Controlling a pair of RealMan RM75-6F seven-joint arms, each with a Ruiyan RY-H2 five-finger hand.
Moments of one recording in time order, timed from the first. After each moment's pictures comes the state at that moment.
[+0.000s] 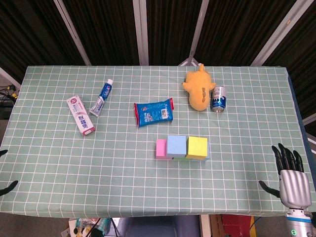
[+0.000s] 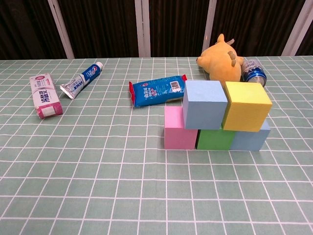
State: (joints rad) left arm 0.05 -1.04 -0.04 -1.76 1.48 1.61 0.09; right arm 0.00 -1.16 0.07 -1.79 -1.49 1.56 -0.23
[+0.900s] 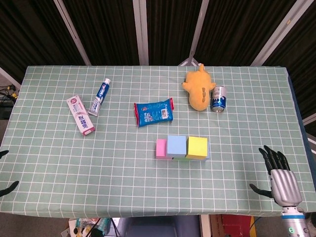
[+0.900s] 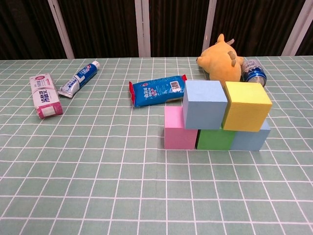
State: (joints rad) left arm 0.05 -1.04 -0.03 -1.77 1.49 1.61 0.10; right arm 0.05 -1.13 0.04 -1.78 -1.52 1.45 -0.03
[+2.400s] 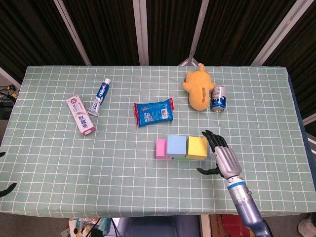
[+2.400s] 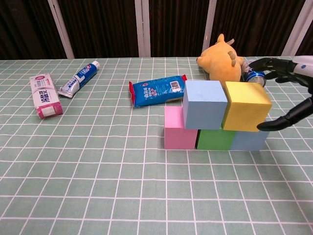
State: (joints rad) left arm 0.06 -1.01 -0.04 -1.81 1.42 1.58 0.10; right arm 0.38 -1.36 0.21 -1.98 -1.12 1.17 -0.26
